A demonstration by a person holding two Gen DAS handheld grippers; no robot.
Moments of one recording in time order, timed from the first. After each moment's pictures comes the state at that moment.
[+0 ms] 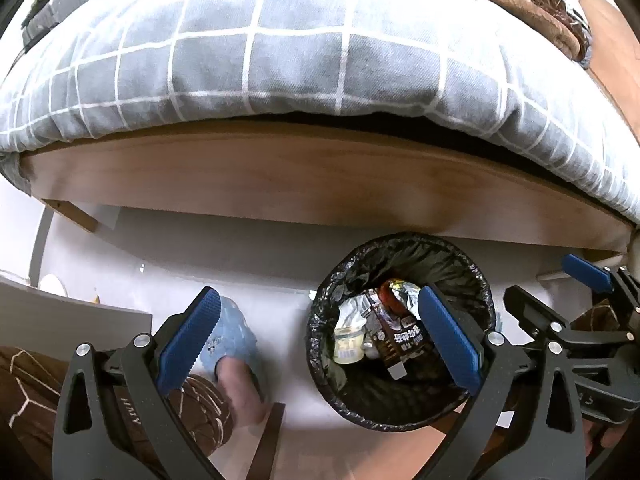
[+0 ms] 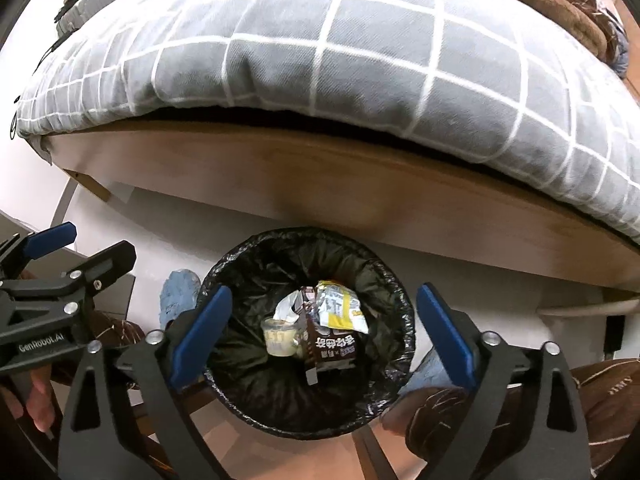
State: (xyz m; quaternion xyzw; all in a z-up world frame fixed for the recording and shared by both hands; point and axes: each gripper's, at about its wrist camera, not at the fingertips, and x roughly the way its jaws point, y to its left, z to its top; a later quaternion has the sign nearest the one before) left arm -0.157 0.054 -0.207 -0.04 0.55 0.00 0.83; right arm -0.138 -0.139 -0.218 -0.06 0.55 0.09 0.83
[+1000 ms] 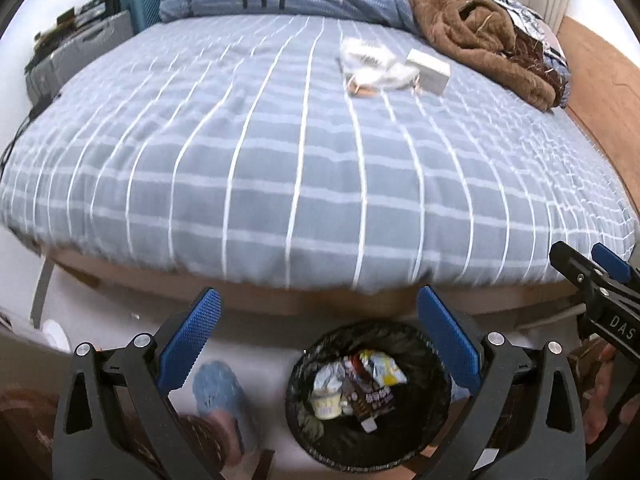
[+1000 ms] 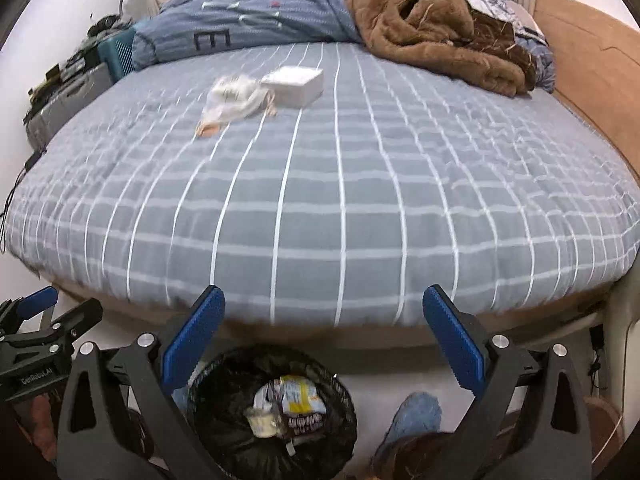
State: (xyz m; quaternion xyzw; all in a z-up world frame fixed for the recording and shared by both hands) left arm -0.109 0.029 -0.106 -0.04 0.47 -0.02 0.88; right arm -0.099 -0.203 -0.094 -0.01 0.42 0.00 0.91
